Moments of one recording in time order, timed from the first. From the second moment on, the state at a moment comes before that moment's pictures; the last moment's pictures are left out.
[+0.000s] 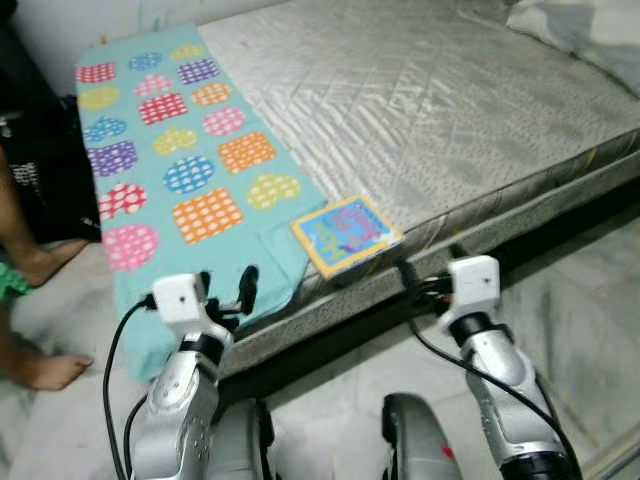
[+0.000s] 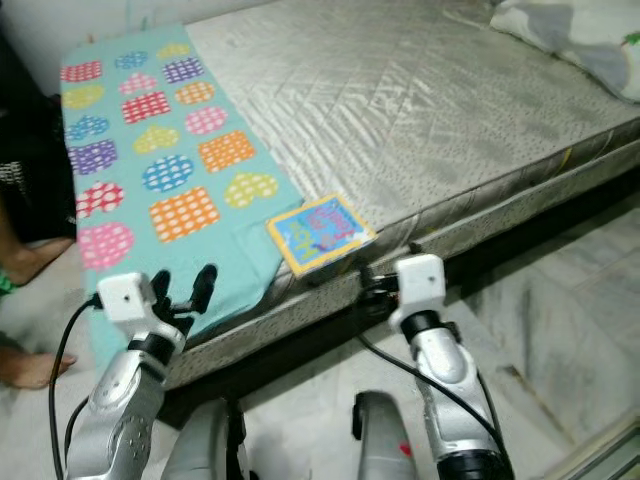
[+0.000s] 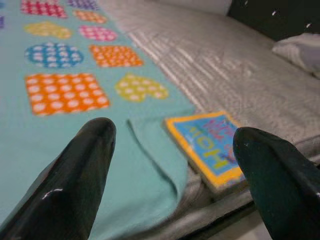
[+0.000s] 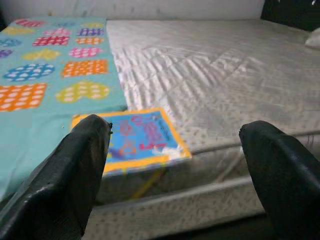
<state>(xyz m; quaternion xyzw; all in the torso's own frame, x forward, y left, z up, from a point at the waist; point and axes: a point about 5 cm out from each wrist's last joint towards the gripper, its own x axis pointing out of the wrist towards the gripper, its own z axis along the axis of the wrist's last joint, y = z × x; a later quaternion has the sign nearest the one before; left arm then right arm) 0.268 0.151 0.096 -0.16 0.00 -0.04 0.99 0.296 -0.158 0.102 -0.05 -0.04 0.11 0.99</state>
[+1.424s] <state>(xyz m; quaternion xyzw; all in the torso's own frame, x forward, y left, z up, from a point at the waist) 0.288 0.166 0.077 -0.21 0.06 0.03 0.98 0.291 -0.160 0.103 -0.07 -0.04 0.12 0.99</state>
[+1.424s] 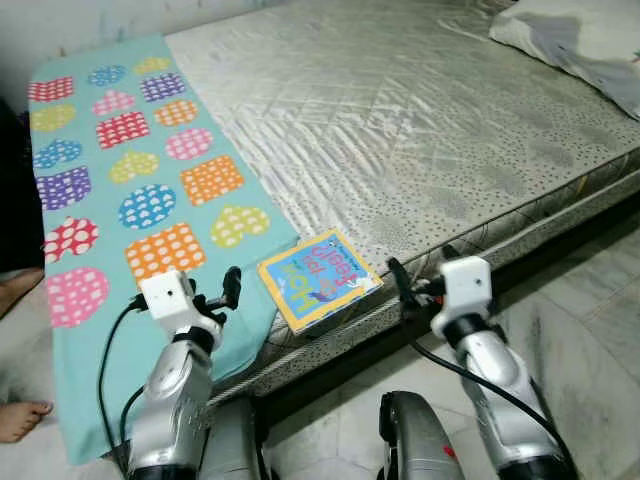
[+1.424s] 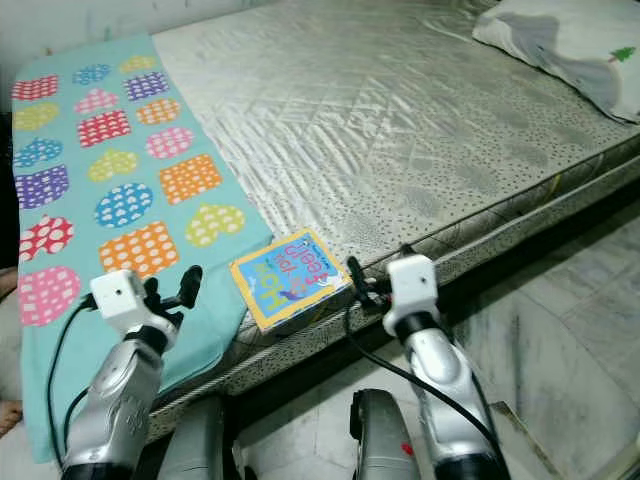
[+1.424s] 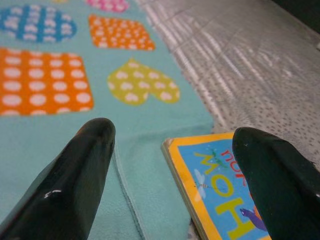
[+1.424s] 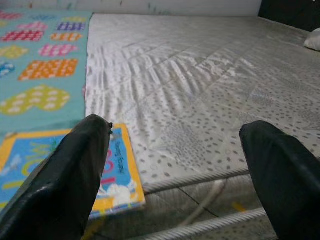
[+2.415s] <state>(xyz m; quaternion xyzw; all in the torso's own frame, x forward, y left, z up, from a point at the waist) 0.338 0.123 0.062 -0.27 0.15 -0.02 0.95 0.232 -0.204 0.125 -0.09 0.01 0.07 0.99</state>
